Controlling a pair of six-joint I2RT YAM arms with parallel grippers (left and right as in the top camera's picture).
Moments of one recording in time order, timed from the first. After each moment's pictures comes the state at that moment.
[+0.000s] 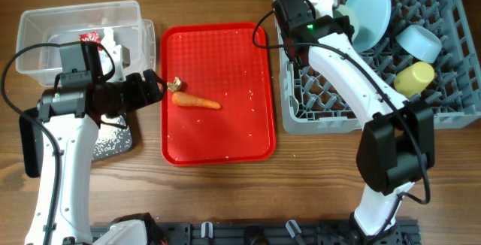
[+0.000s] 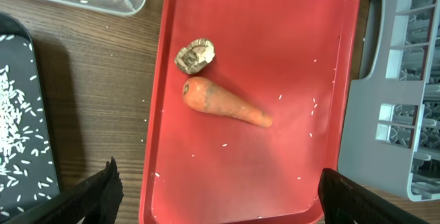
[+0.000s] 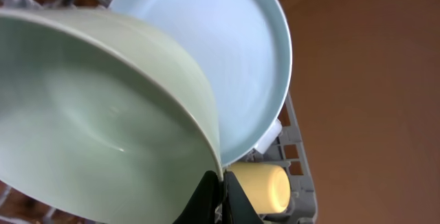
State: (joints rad) left arm 0.14 1.32 1.13 -0.94 0.36 -0.21; right arm 0.40 1.97 1.62 -0.89 1.07 0.17
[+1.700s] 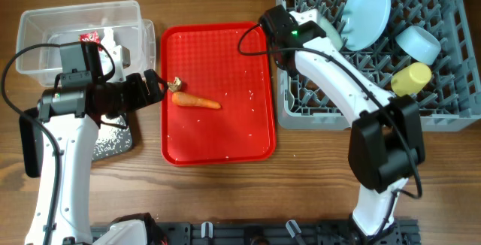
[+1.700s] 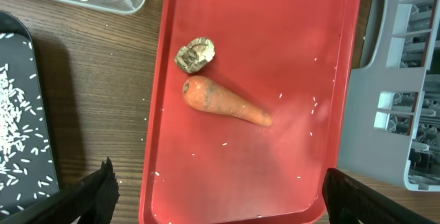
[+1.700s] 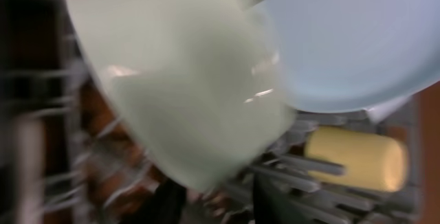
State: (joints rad) left arm 0.14 1.32 1.13 -0.94 0.36 -0.21; right arm 0.46 2.00 1.61 -1.00 0.73 0.33
